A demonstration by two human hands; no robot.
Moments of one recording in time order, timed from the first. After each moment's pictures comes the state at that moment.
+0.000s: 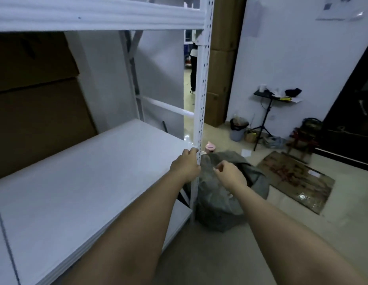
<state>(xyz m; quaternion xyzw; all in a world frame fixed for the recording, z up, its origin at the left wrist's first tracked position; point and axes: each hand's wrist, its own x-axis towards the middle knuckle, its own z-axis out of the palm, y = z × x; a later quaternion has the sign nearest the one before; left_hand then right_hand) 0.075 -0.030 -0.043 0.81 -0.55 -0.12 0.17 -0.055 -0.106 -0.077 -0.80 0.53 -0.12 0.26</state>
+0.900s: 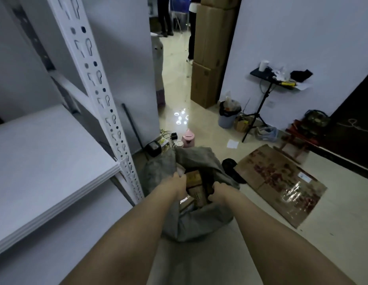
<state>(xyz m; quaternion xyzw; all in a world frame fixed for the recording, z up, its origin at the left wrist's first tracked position) -0.023 -0.387 -0.156 0.81 -0.50 -0.30 -0.06 -0.160 -0.481 -0.179 -0.81 0.47 0.25 0.24</state>
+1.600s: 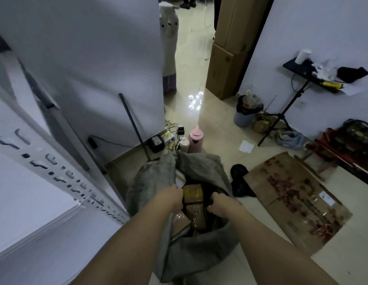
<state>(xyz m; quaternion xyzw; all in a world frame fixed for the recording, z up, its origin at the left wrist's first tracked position) 0.064 -0.540 -0.252 0.81 -0.46 -0.34 -0.11 -0.074 -0.646 -0.248 -0.82 0.40 0.32 0.25</state>
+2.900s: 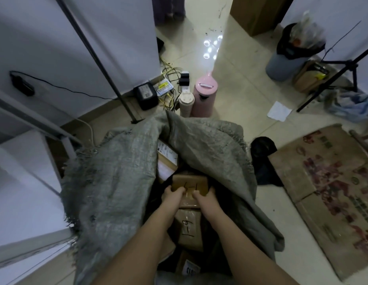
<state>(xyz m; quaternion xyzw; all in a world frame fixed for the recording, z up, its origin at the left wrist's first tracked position) 0.087 -0.684 -0.631 0.72 0.18 -0.53 0.41 0.002 -0.763 -0.621 -0.54 0.59 0.12 0.59</state>
